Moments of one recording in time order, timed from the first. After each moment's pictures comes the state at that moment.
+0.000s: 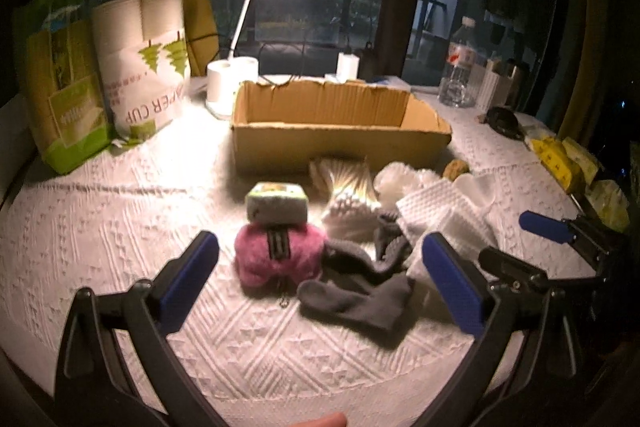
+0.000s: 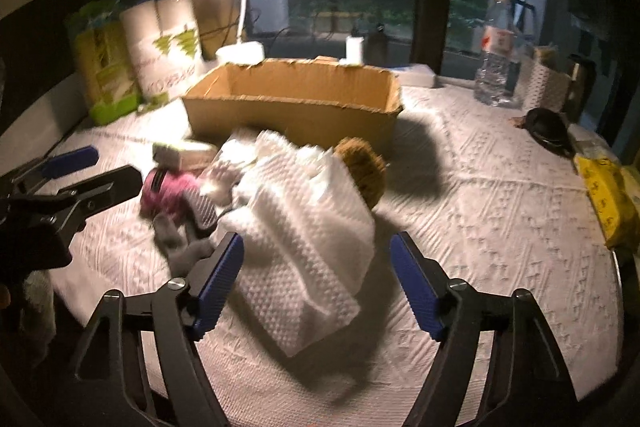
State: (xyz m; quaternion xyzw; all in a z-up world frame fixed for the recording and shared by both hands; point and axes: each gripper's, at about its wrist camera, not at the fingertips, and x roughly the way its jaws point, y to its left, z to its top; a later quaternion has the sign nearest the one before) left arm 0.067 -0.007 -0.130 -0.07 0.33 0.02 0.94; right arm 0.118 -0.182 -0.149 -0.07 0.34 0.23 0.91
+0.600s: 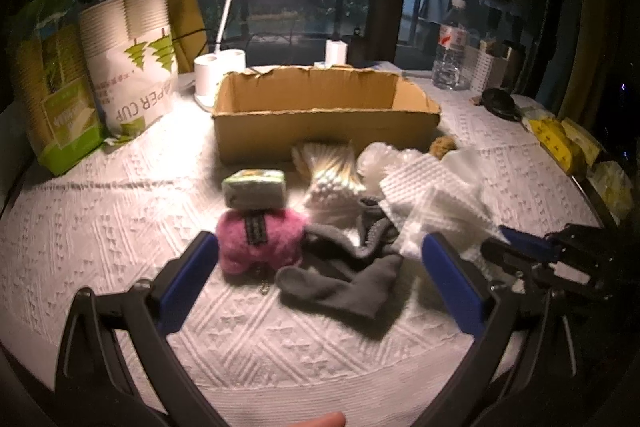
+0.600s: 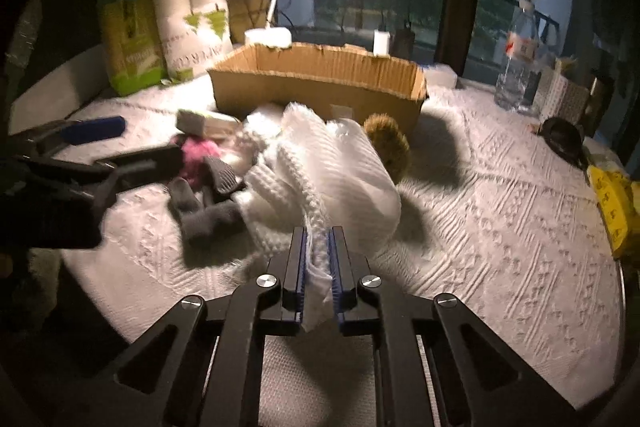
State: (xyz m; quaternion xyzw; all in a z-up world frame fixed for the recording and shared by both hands) left arm 0.069 -0.029 -0.134 -0.05 0.35 0.02 0.94; right arm 0.099 -0.186 -0.155 -0.10 0.33 0.27 0.90
